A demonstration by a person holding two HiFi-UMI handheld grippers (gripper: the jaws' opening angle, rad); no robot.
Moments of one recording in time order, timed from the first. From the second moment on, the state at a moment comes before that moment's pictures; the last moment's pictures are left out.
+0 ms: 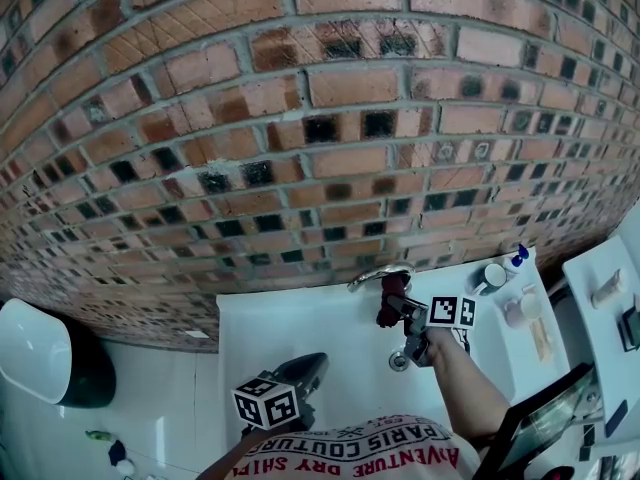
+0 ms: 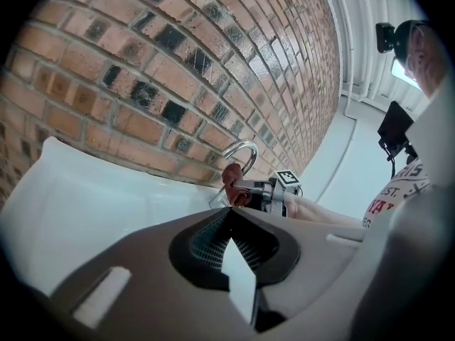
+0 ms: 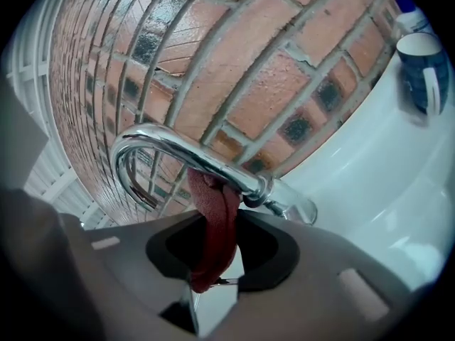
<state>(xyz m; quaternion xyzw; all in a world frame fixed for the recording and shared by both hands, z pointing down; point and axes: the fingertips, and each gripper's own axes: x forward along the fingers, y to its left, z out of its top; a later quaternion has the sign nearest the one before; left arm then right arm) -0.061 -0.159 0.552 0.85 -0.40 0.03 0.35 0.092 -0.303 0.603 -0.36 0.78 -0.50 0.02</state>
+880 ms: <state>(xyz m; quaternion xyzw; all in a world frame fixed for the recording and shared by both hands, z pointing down) -0.073 -0.153 0.544 0.85 -0.40 0.01 0.34 0.094 -0.296 0.539 -0.39 0.83 -0.41 0.00</state>
